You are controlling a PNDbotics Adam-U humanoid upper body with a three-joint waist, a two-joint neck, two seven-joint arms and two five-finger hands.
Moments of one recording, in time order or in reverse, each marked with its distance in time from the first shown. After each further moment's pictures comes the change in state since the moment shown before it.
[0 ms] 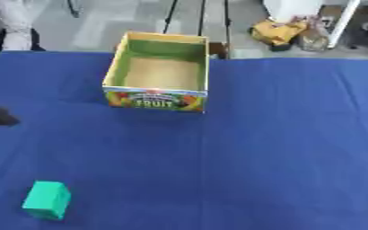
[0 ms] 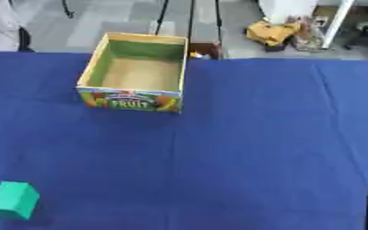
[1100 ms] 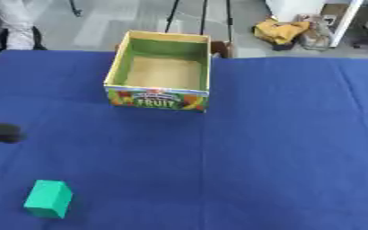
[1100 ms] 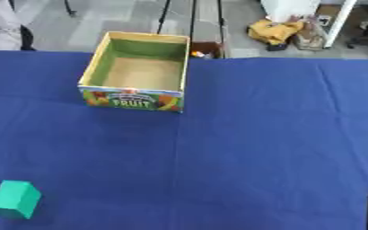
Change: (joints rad) left arm 0.168 0.210 -0.005 0.000 -0.380 -0.093 0.093; right arm 0.002 -0.009 0.000 0.000 0.000 0.003 0.006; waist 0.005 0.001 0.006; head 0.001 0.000
